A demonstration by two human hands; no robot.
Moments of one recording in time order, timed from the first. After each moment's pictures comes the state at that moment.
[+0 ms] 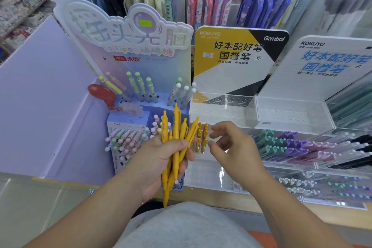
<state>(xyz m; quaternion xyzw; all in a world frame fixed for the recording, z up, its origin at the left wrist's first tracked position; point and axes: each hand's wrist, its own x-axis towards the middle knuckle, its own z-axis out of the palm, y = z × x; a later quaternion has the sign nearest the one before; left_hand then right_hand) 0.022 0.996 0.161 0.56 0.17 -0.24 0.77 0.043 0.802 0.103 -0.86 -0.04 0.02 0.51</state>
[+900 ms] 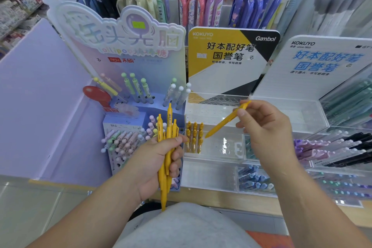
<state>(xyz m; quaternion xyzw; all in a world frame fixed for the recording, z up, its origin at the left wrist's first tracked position) 0.026 0.994 0.148 0.52 0.22 -0.26 0.78 0.064 0.763 0.143 -0.73 0.05 -0.08 0.67</state>
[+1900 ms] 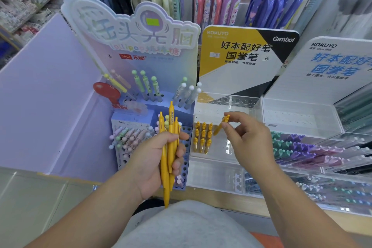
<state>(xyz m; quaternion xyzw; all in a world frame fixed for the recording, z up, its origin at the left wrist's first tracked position) 0.028 1.008 0.148 0.49 0.23 -0.26 0.80 0.070 0.789 0.102 -0.89 -0.04 -0.10 0.45</state>
